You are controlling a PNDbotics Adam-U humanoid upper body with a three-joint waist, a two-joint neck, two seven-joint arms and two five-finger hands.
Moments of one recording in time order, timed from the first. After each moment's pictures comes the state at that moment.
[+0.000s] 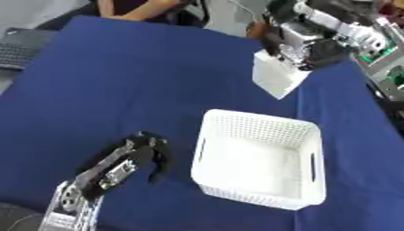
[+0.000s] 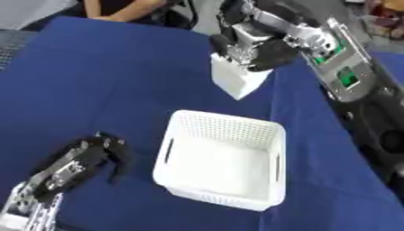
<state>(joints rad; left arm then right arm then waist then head) 0.08 0.16 0.05 -1.98 0.17 -0.30 -0.76 -1.13 -0.29 0.41 -1.17 0.25 -0.64 0.47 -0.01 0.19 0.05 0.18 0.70</state>
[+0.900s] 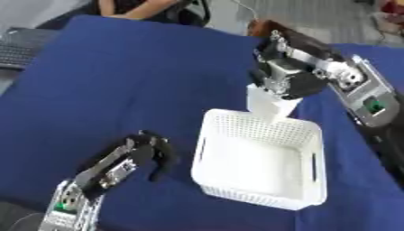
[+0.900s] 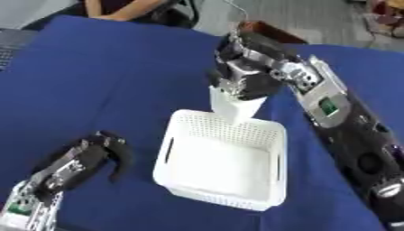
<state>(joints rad) 0.07 0.15 0.05 -1.98 0.17 -0.30 -0.76 -1.05 -0.23 0.41 -1.09 0.31 -0.61 0.50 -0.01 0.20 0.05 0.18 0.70</state>
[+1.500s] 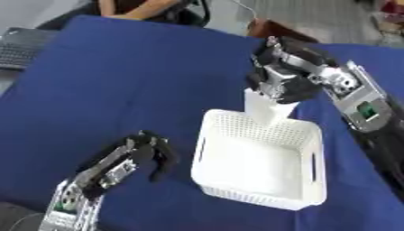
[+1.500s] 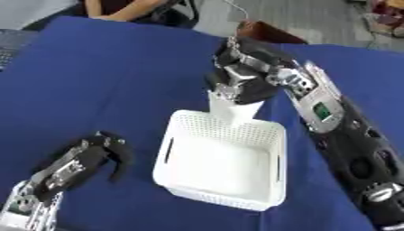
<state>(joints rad) 0.07 0.15 0.05 -1.98 0.17 -0.30 -0.76 -1.02 -0.20 0.40 -1.09 0.37 -0.61 0.50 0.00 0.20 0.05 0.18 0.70</state>
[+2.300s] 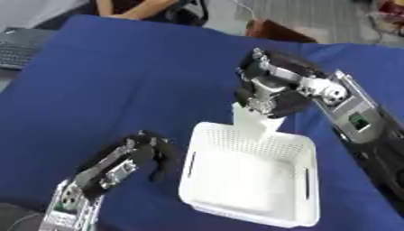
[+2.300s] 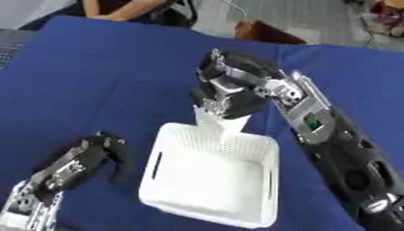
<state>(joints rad) 0.07 0.15 0.05 -1.98 0.17 -0.30 -0.76 -1.00 -0.20 0.47 -1.19 0.27 -0.59 0.52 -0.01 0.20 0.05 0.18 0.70</state>
